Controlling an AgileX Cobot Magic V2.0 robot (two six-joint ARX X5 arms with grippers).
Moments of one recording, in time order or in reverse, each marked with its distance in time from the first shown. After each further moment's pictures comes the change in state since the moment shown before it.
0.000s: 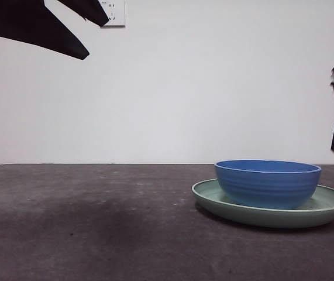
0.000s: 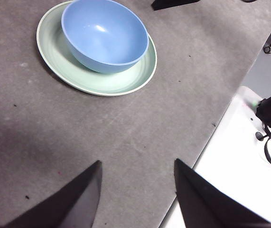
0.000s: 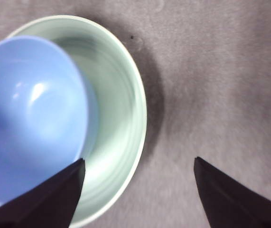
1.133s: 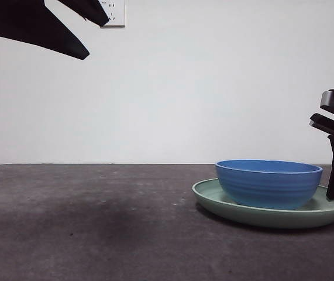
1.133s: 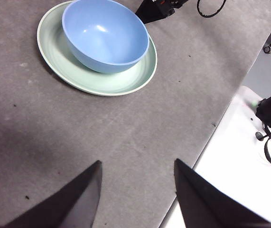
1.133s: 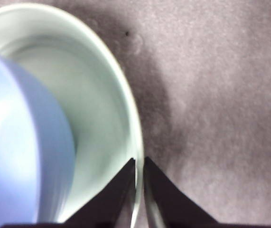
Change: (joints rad) left arm 0.000 0.000 0.000 0.000 0.000 0.000; right arm 0.003 0.251 0.000 0.195 -0.067 0.000
